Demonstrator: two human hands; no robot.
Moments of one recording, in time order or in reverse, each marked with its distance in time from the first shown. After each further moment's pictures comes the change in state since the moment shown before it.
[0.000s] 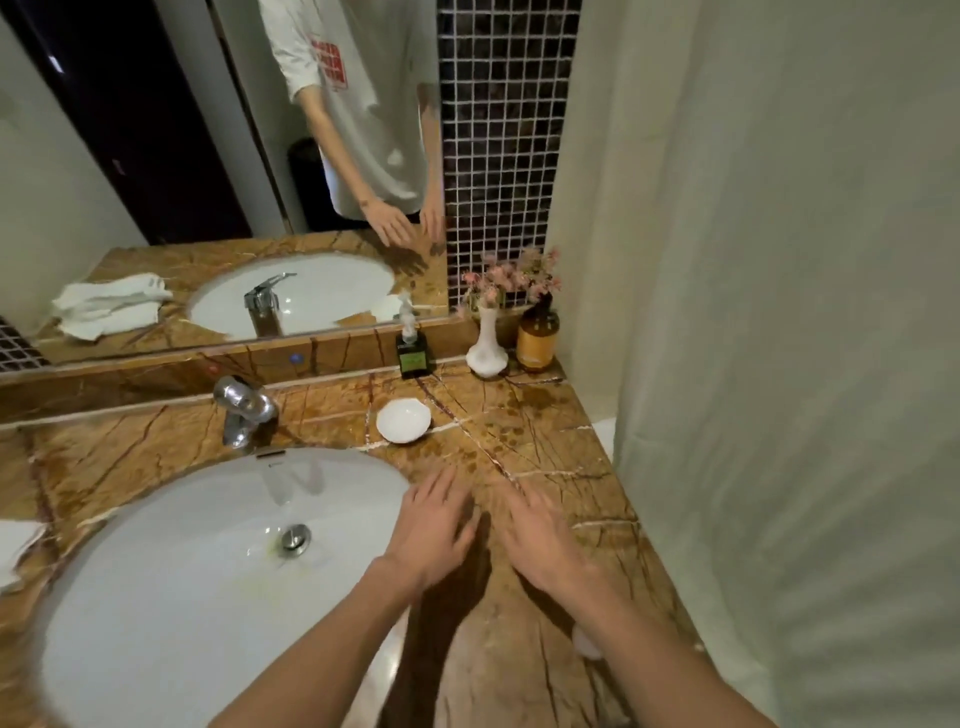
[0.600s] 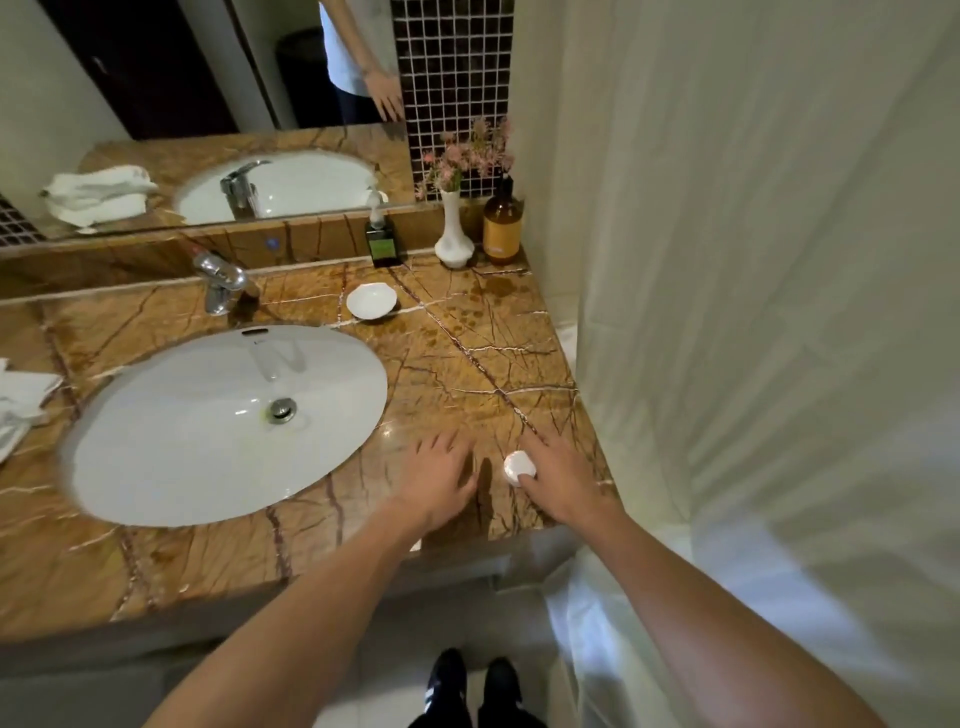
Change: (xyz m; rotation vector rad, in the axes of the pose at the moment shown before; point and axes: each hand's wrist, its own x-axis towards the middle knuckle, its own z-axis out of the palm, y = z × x) left_hand -0.100 0.123 0.044 -0.021 -0.127 -0.074; right_hand -0.140 0.085 -0.010 -0.018 -0.133 0.045
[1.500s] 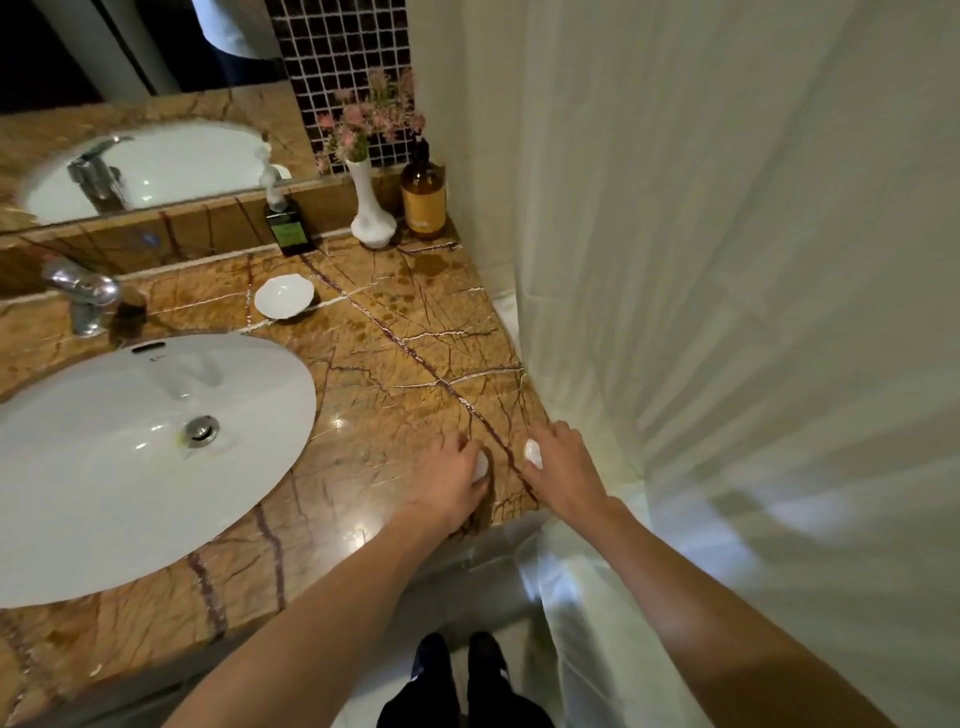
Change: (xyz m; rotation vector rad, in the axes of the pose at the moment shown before) left_hand 0.040 0.053 0.045 -0.089 -0.046 0.088; right_hand -0.015 0.048 -0.001 0.184 0.116 0.234
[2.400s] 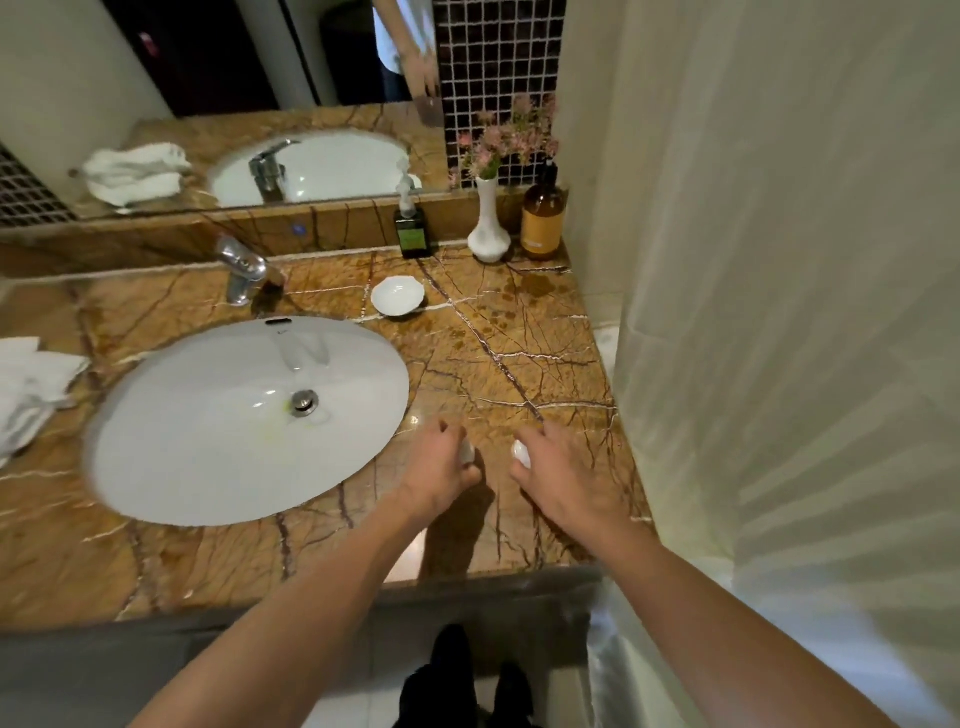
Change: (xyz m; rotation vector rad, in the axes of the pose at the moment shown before) left_hand -0.016 -0.063 -0.062 -0.212 0.134 -0.345; right_hand 0.043 -0.077 0.032 -0.019 -0.058 -0.276
